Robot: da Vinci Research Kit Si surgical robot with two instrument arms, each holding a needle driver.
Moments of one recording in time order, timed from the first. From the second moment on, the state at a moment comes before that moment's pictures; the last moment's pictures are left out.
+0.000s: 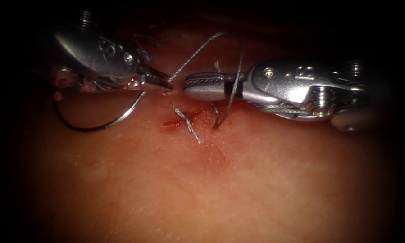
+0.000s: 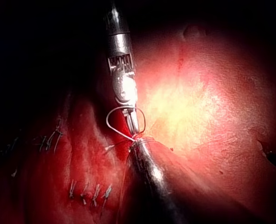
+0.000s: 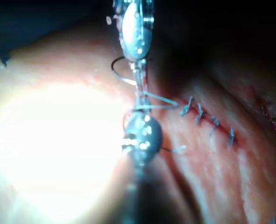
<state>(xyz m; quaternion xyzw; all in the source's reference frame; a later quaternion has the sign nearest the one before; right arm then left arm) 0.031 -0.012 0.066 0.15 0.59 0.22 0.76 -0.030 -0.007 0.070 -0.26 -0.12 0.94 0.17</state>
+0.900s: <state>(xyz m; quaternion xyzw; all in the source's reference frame) 0.029 -0.011 0.069 0.07 0.52 0.37 0.77 -0.035 -0.012 0.070 -0.26 -0.15 0.94 0.16</state>
